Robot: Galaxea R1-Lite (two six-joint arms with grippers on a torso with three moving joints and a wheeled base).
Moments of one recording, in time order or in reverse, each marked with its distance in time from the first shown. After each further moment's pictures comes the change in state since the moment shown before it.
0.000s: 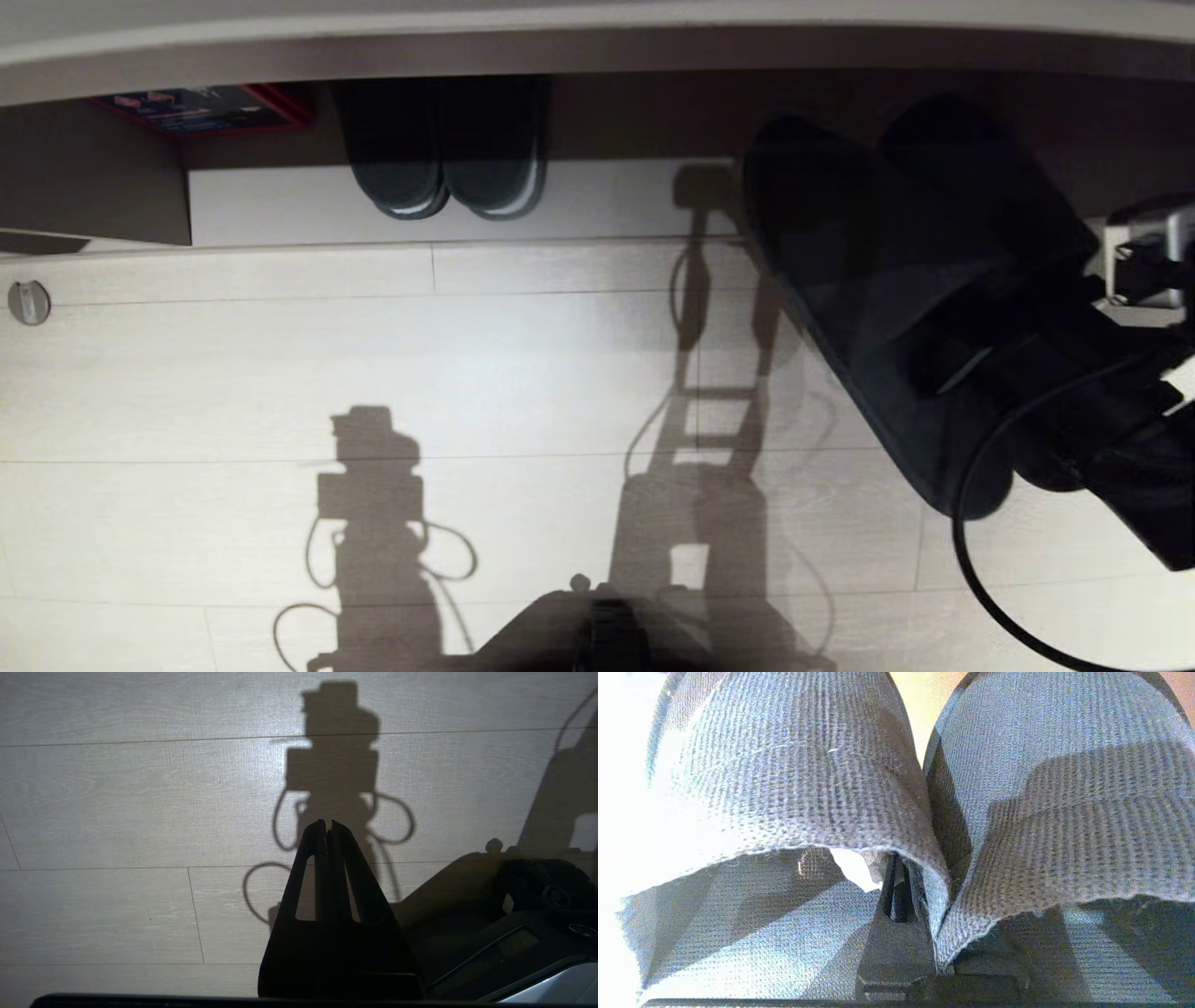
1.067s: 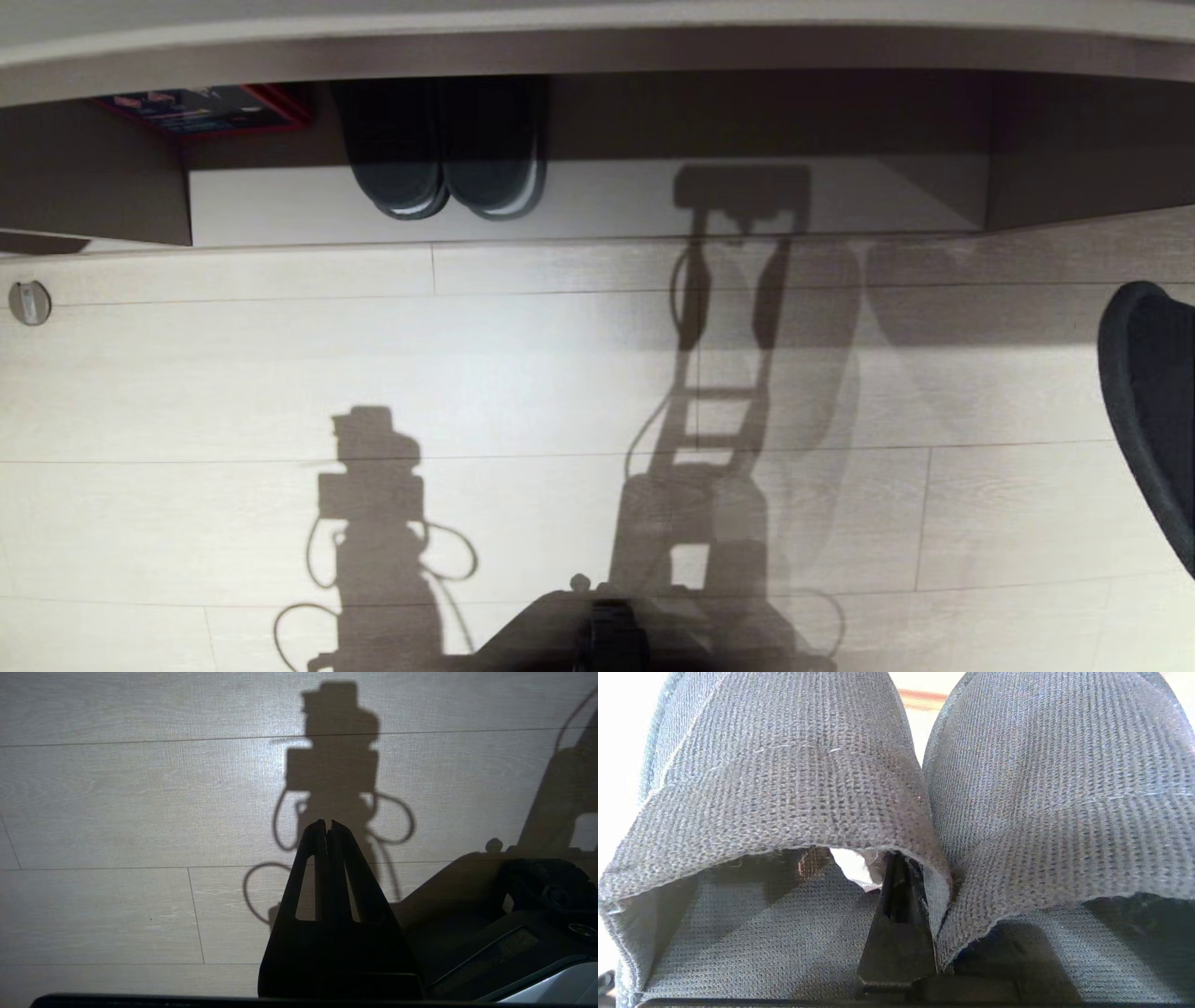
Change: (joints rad) left arm 0.000 0.000 0.000 0.000 0.000 0.001; right arm -0.310 -0.985 0.132 1.018 0.118 0.152
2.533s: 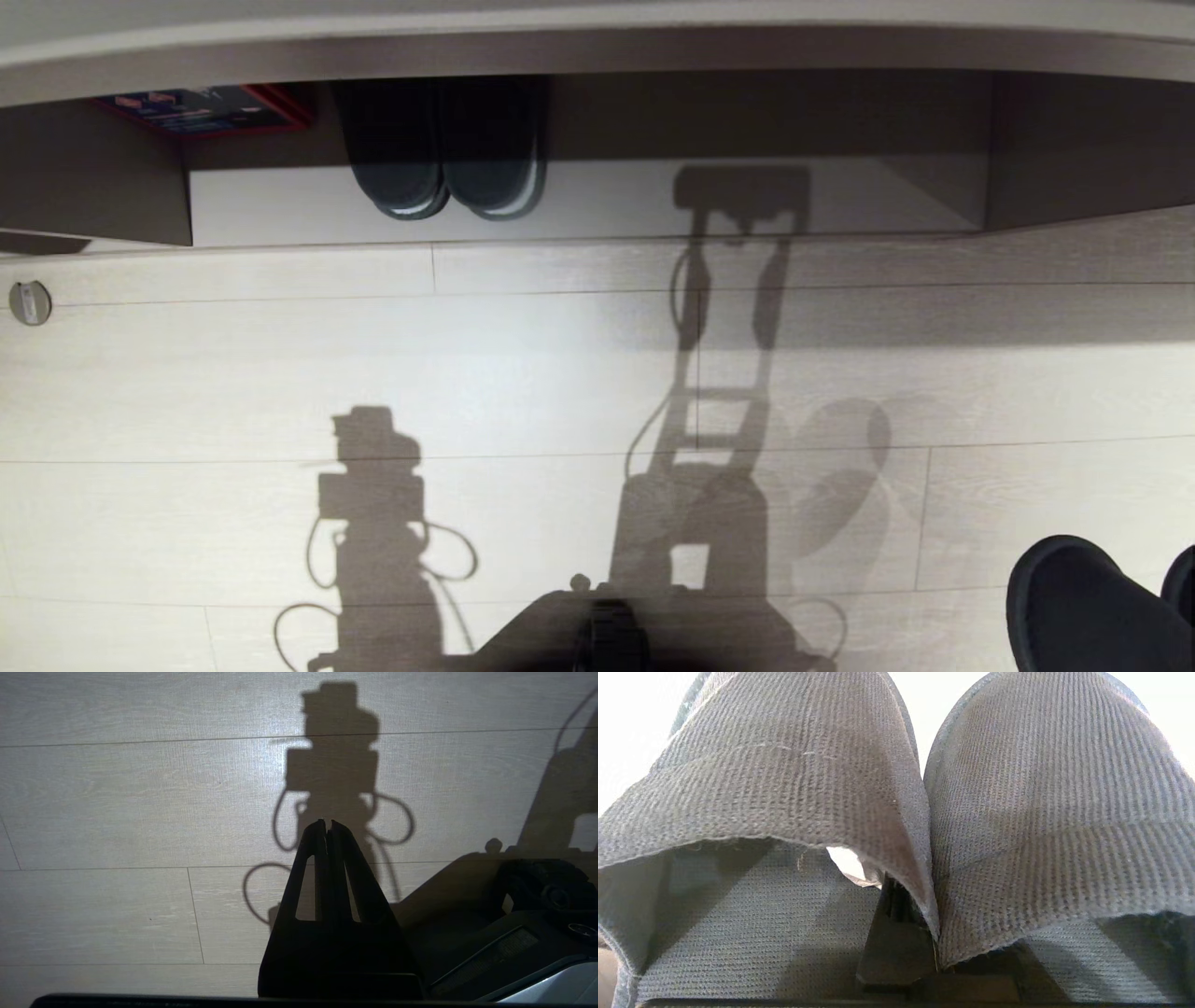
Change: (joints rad) left arm 0.000 0.000 0.000 0.000 -0.001 -0.001; right arm -0.103 -0.450 0.306 0.335 -0.052 -0.006
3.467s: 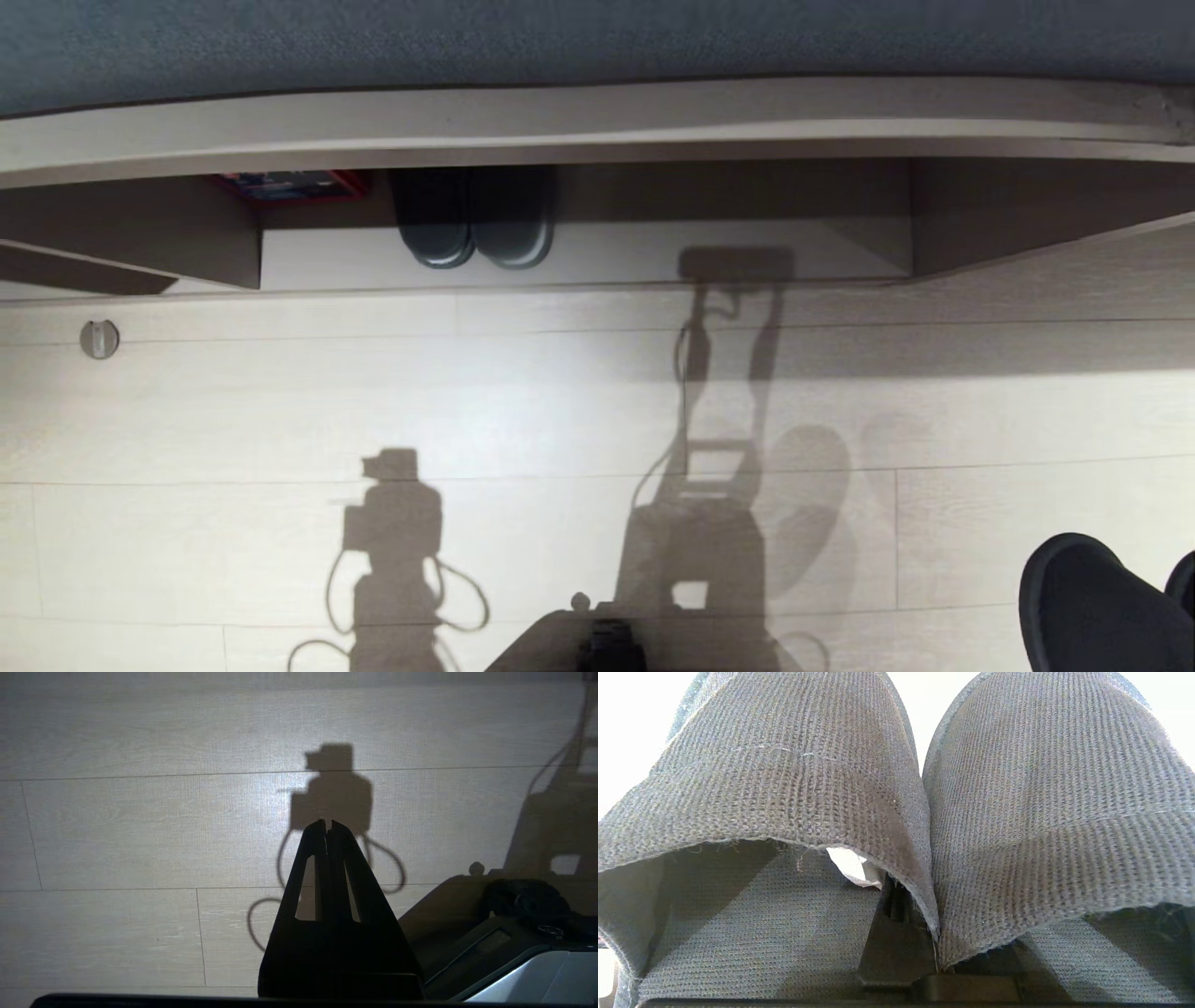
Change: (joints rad) left arm 0.000 0.000 0.000 0.000 0.001 -0.003; right arm 0.001 0.000 0.002 0.007 -0.012 0.081
